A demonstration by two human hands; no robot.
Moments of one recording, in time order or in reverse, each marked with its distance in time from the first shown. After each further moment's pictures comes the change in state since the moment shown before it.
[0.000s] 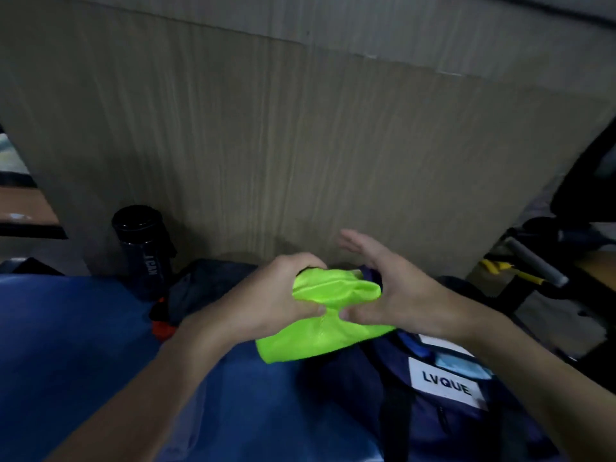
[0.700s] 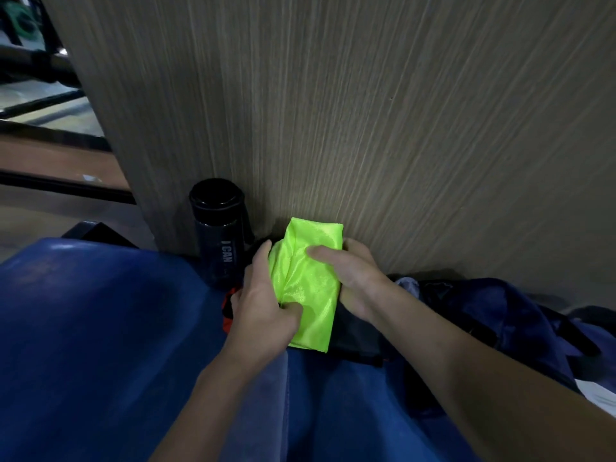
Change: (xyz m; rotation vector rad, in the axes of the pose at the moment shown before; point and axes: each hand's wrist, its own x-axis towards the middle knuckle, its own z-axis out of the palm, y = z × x) left_hand -0.030 -0.153 -0.018 -0.286 0.437 -0.512; right_hand 0.201 0.006 0.175 0.919 0.157 0.500
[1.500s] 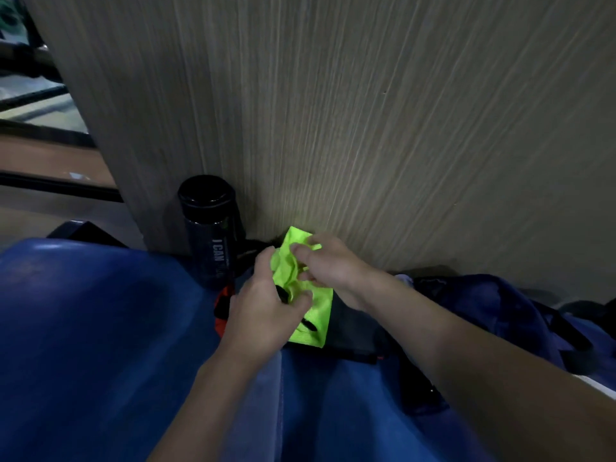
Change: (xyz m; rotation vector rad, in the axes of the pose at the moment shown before) left_hand 0.012 -0.001 0.010 0.098 0.029 0.060; right_hand 0.005 -0.004 0.011 -0.529 -0.048 -0.103
